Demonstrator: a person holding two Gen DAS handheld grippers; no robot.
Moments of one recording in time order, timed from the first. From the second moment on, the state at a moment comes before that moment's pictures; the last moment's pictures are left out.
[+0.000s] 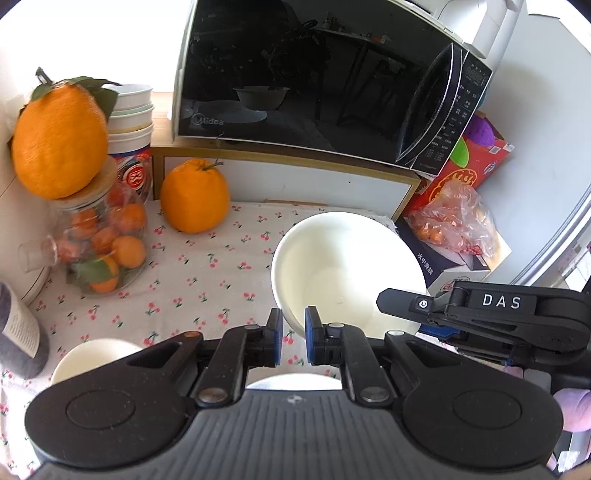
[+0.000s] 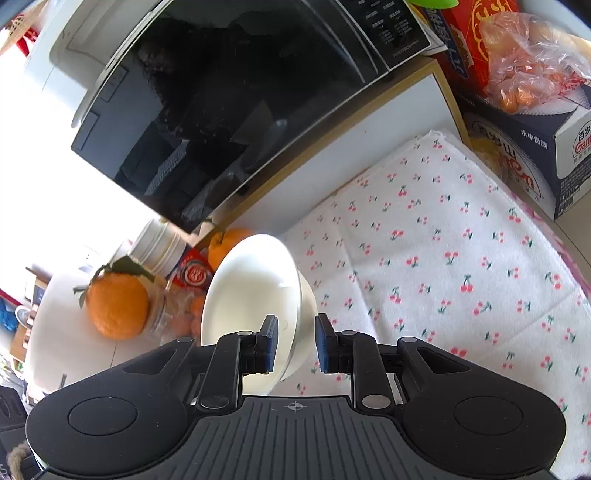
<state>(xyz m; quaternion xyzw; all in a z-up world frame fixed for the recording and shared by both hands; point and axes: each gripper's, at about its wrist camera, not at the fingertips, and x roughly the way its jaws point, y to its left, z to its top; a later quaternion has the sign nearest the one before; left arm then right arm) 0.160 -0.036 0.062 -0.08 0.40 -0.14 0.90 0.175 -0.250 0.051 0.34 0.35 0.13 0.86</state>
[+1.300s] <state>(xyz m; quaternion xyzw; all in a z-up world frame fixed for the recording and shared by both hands) 0.101 0.087 0.037 -0.08 0.42 -0.06 0.90 0.146 -0.098 0.033 0.28 0.43 0.18 0.84</state>
